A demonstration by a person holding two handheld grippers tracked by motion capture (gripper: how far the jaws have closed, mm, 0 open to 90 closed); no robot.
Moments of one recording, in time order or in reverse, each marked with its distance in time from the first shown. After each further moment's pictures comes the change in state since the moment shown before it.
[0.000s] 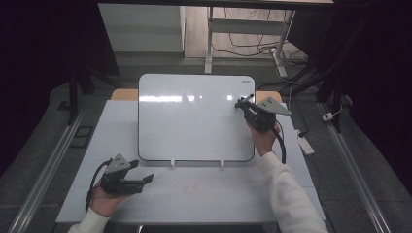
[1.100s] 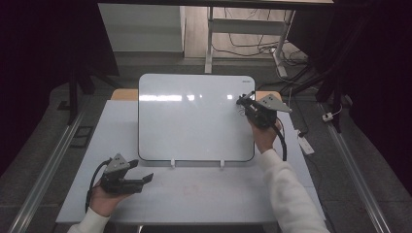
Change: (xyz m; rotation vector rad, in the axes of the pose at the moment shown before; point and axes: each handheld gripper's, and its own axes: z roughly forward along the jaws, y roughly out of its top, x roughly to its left) left arm 0.001 0.000 0.000 -0.001 0.000 -0.004; right arm -0.005 0.007 0.003 -0.010 -0.032 -0.017
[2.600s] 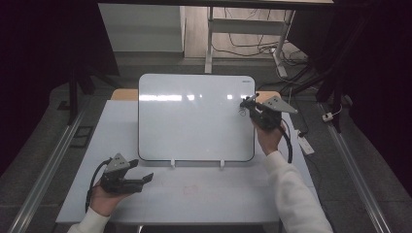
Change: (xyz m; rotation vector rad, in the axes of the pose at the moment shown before) left arm 0.001 0.001 0.001 0.002 -0.002 -0.003; right arm -0.006 -0.006 -0.011 0.029 0.036 0.006
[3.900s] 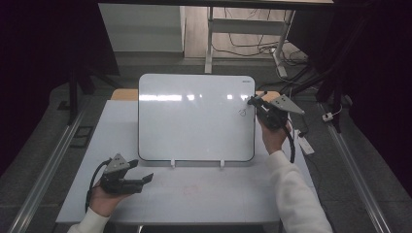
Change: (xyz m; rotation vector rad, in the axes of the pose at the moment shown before) left arm -0.001 0.000 -0.002 -0.006 0.003 0.004; right arm -0.018 0.001 -0.008 -0.029 -0.096 0.038
